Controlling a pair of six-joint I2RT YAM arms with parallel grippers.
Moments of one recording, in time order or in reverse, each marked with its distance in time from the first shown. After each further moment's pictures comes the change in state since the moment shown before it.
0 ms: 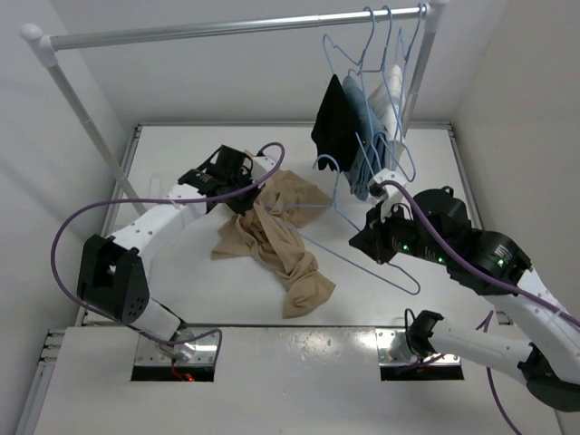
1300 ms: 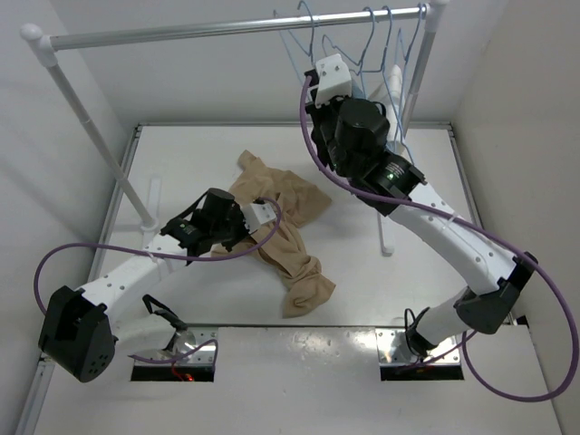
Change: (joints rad) left arm -0.083 -0.344 -0.430 0.185 -0.025 0.267; right arm -0.013 0.648 0.452 0.742 0.683 -0.474
